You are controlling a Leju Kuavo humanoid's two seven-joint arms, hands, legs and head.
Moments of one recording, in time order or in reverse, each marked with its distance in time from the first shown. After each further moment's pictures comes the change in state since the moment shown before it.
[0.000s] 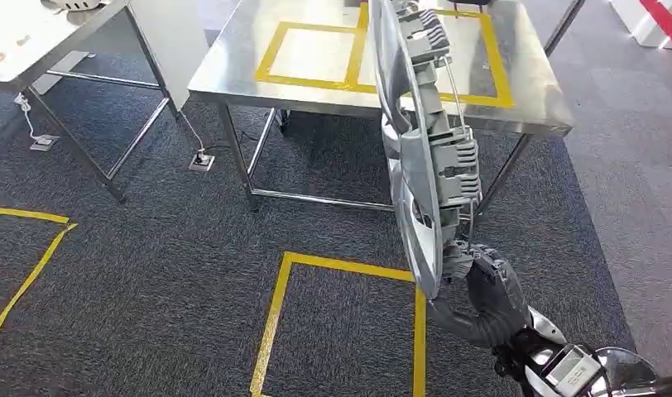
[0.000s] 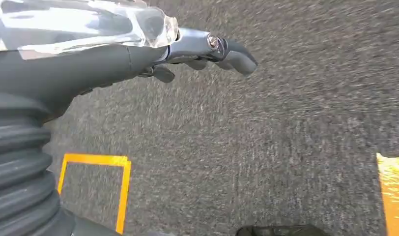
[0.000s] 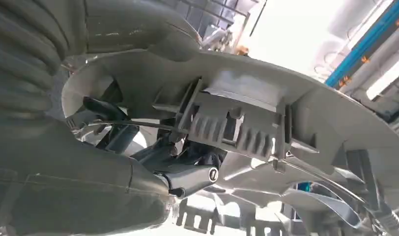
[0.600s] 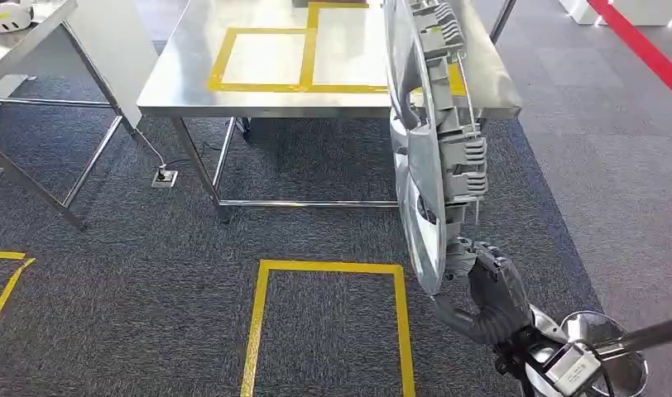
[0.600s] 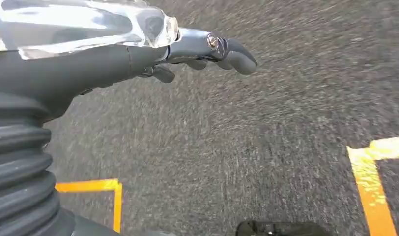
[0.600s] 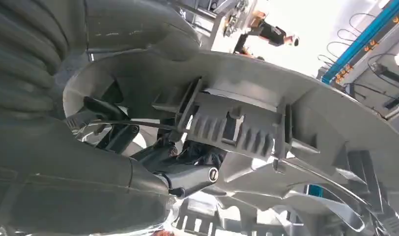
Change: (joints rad) left arm -0.002 0.001 -0.003 0.000 -0.002 0.000 -0.005; right arm 0.001 0.000 -0.002 0.003 0.003 -0.018 0.000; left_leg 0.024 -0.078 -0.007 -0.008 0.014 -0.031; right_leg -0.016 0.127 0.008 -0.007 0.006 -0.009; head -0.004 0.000
